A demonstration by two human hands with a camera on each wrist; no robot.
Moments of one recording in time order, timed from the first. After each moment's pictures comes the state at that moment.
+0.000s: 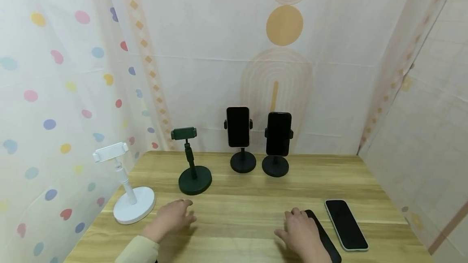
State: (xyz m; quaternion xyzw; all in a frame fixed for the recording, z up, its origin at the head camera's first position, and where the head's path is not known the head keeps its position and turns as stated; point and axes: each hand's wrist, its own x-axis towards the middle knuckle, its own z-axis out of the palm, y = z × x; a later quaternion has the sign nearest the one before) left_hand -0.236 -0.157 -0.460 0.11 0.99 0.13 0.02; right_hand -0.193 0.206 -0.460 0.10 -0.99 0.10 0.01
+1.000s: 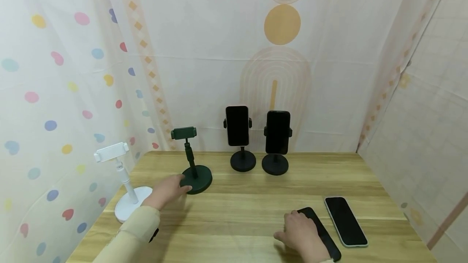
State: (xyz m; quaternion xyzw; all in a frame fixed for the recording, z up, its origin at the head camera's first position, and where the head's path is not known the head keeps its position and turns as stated) left_hand -0.295 -0.184 -0.435 0.06 0.99 0.15 0.01; right_hand -0.189 0.202 -0.449 0.10 -0.99 0.13 -0.07
